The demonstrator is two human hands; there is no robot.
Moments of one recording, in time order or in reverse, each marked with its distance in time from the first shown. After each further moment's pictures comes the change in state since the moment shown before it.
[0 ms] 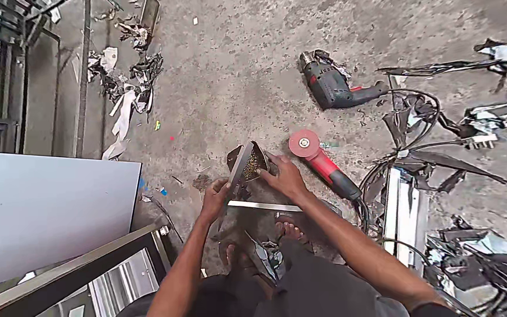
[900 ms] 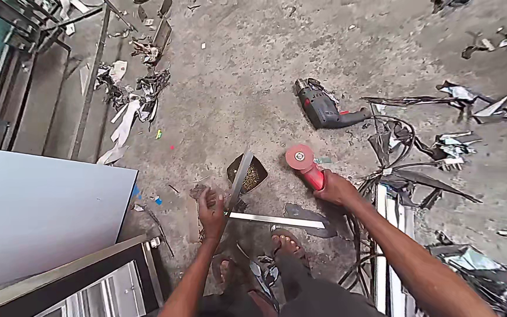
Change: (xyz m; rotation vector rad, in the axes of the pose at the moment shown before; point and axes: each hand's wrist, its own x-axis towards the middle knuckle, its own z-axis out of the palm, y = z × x) left_hand -0.025 -0.022 0.015 0.397 0.509 0.352; right_hand -0.008 0.130 -0.103 -0.476 -0.193 0.320
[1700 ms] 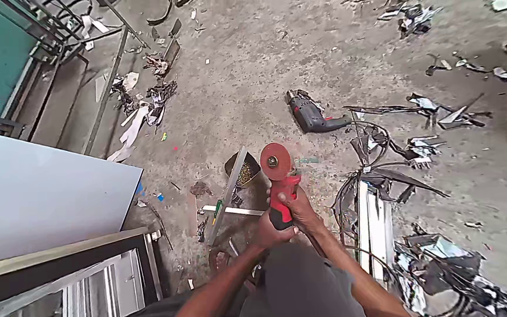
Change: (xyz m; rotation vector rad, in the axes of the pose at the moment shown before) left_hand -0.113 0.113 0.083 -0.390 -0.654 -0.179; right_hand -0.139 -0.128 0.015 1.705 -0.053 -0.486
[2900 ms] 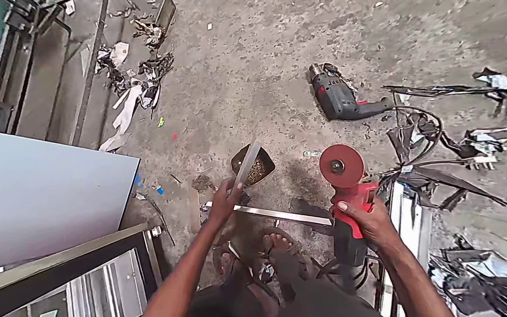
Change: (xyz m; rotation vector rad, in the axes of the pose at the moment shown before) left_hand 0.063 -0.032 -0.170 0.421 0.238 -0.123; right_hand -0.011 -0.030 -0.094 -0.478 0.320 0.079
